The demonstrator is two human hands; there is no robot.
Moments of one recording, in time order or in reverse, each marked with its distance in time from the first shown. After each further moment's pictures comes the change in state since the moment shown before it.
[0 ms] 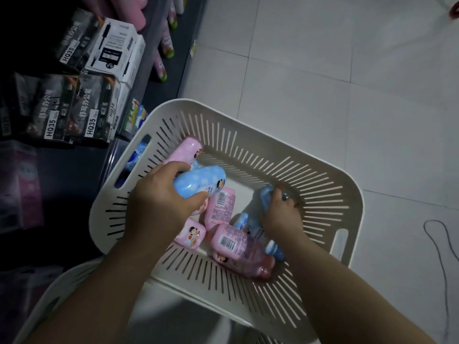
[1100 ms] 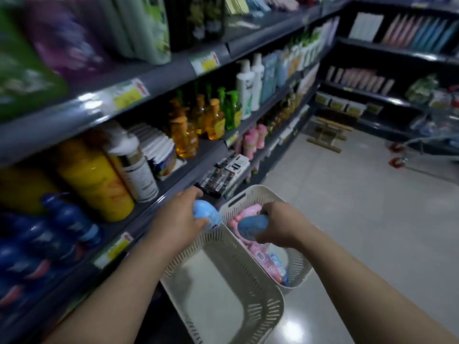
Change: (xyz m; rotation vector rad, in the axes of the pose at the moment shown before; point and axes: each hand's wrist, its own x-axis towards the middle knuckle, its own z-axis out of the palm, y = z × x) left_hand -0.311 0.121 -0.272 0.146 0.285 -0.097; right_hand -0.405 -0.005 -0.213 -0.193 0.218 -0.893
